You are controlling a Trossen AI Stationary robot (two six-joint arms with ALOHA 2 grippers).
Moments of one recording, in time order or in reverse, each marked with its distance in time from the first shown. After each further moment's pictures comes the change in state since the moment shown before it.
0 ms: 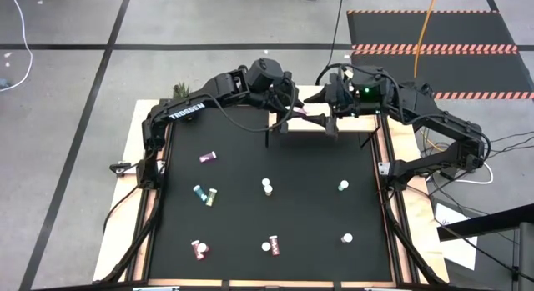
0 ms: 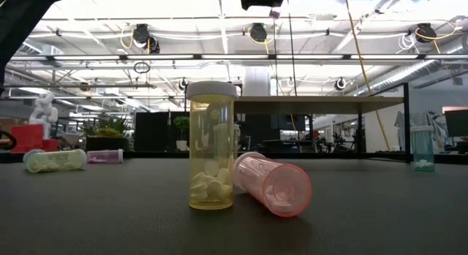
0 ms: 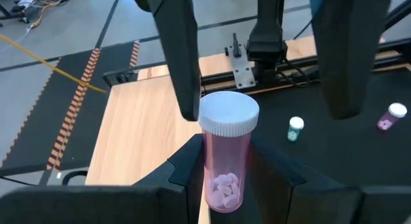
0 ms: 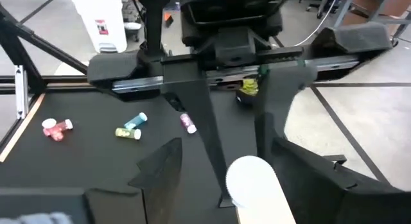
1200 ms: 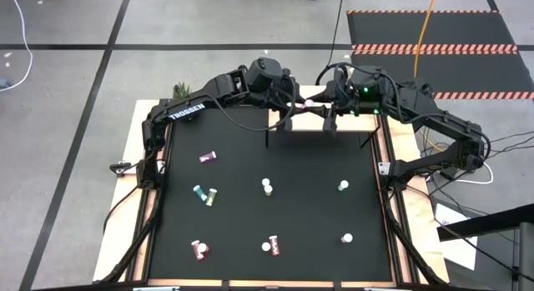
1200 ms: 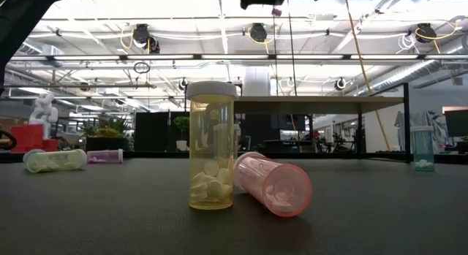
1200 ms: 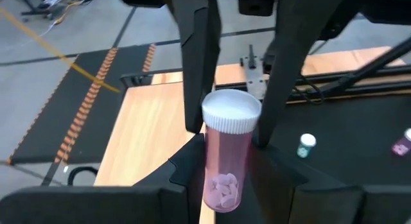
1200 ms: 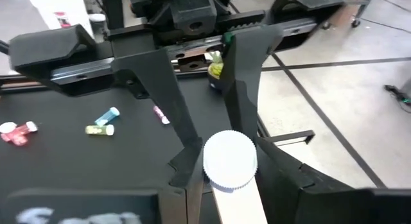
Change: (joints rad) left arm -0.001 0.000 0.000 0.047 -0.072 -0.086; right arm -0.001 -0.001 0.000 -0.034 0.116 0.037
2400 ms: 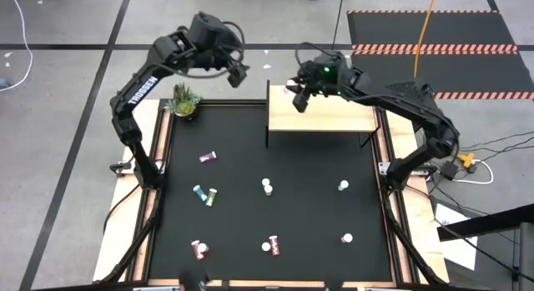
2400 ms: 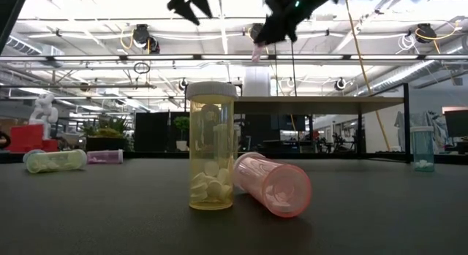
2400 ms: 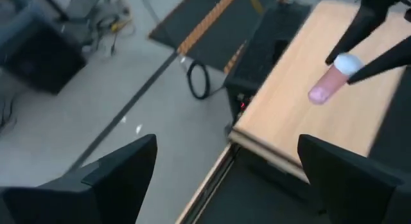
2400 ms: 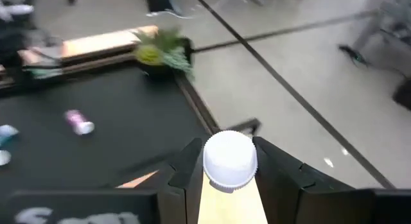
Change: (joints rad) left arm 0.331 -0.228 0.001 -0.408 -0.267 -0.127; right arm -0.231 0.309 0.002 0.245 0.000 0.007
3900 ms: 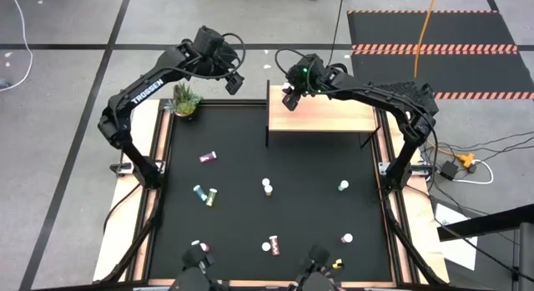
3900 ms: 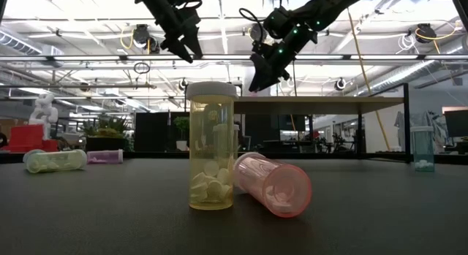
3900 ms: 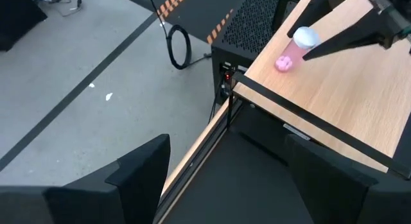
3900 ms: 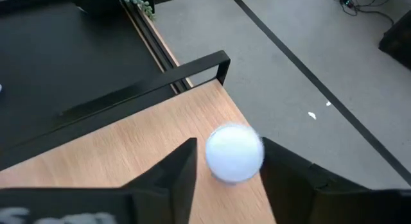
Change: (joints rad) left arm 0.145 -0.119 -0.504 0.287 0.194 -0.001; right arm -0.079 0.232 0.000 0.048 0.036 -0.037
